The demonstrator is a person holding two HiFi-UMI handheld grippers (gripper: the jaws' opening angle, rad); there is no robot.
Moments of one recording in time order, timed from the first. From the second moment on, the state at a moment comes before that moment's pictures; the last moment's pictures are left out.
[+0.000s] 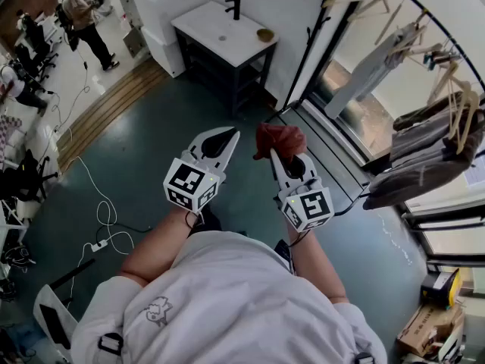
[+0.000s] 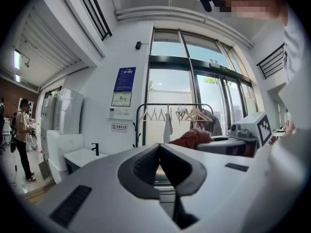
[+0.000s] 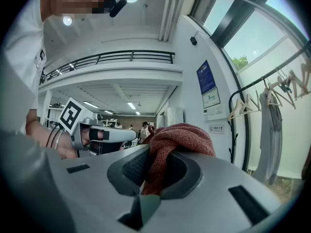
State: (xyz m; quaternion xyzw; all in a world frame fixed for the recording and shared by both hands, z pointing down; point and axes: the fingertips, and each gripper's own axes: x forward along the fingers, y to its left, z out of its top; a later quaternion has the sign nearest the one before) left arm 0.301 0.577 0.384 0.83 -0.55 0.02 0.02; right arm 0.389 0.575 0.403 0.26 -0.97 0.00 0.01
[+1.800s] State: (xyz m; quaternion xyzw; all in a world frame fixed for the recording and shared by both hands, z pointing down) left arm 0.031 0.312 0.421 0.84 -0.54 0.04 0.06; right arm 0.142 0.288 0.440 0.27 -0.96 0.04 0.02
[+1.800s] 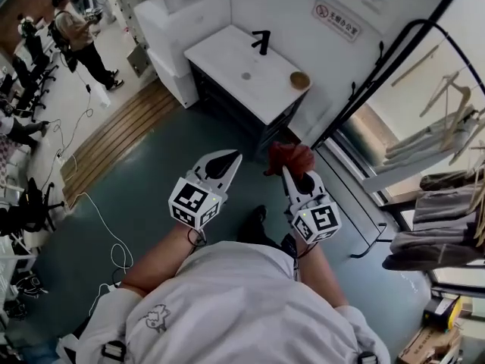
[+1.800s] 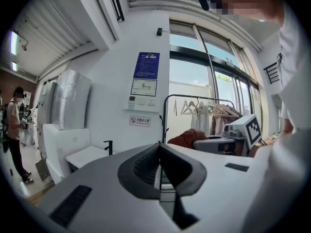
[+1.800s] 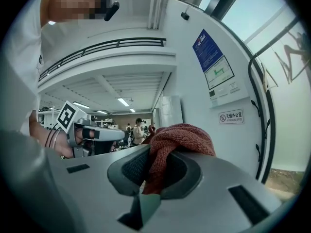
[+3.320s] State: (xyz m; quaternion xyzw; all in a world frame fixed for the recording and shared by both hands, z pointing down) left arm -0.036 -0.171 0.417 0.92 -0.37 0.04 0.09; right arm 0.087 -0.116 0.432 0.43 -0.90 0.06 0.04
